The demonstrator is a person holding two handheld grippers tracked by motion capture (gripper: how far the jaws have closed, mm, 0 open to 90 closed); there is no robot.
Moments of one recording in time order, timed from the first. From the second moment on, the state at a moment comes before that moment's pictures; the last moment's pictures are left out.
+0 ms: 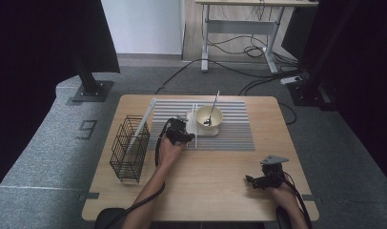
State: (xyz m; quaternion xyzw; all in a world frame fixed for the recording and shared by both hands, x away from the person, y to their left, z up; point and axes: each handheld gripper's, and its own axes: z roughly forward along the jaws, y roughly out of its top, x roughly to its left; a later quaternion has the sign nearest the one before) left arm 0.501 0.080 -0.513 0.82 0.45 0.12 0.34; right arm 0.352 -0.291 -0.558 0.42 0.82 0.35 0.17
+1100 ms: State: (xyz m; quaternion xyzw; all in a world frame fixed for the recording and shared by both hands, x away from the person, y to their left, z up) left arm 0.488 0.048 -0.528 0.84 0.42 0.14 0.32; right arm 0.351 -0.291 -0.558 0.42 0.82 0.35 0.17
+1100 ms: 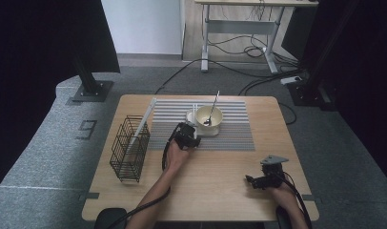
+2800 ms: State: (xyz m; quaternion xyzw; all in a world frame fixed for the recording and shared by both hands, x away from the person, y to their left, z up) left arm 0.469 0.056 -0.511 0.84 0.37 0.14 0.37; right arm 0.352 -0.291 -0.558 0.42 0.82 0.35 0.17
